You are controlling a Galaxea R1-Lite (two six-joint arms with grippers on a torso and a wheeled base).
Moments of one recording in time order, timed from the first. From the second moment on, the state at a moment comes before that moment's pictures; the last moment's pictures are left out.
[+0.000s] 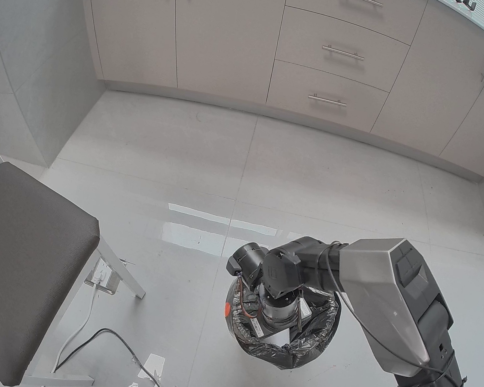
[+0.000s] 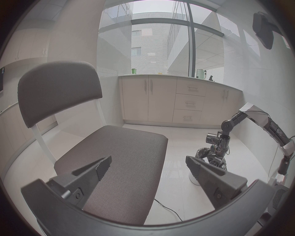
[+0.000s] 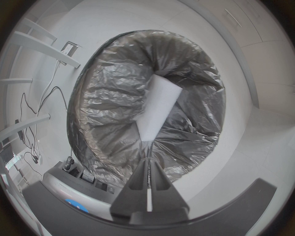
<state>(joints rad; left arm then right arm) 0.00 0.02 -0.02 0.03 0.00 -0.02 0.68 2.64 -2.00 0.81 -0.40 0.19</state>
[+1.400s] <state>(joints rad) 0.00 0.02 -0.02 0.03 0.00 -0.02 0.78 2.71 -2.00 0.90 -0.40 0.24</state>
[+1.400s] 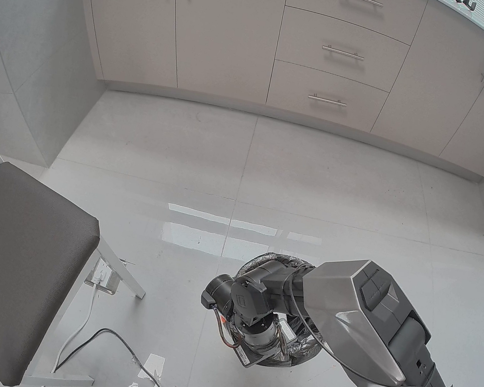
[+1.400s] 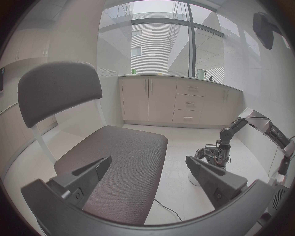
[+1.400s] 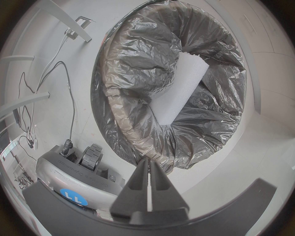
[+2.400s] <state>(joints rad) 0.00 0.02 -0.02 0.03 0.00 -0.02 0.80 2.75 -2.00 0.92 -0.40 0.30</state>
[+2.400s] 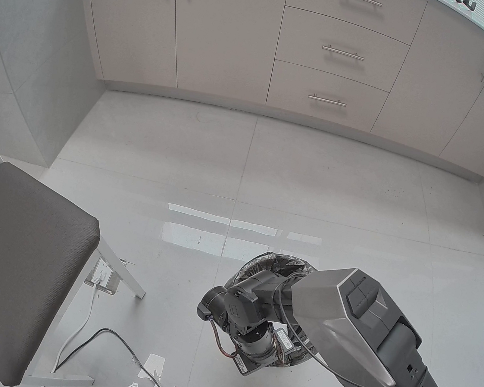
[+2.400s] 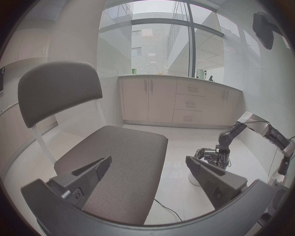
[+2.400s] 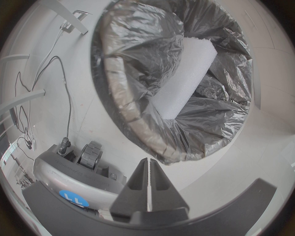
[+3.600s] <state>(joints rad) 0.00 0.02 -0.02 0.03 0.00 -0.02 0.79 2.28 -2.00 1.21 -0.42 0.42</state>
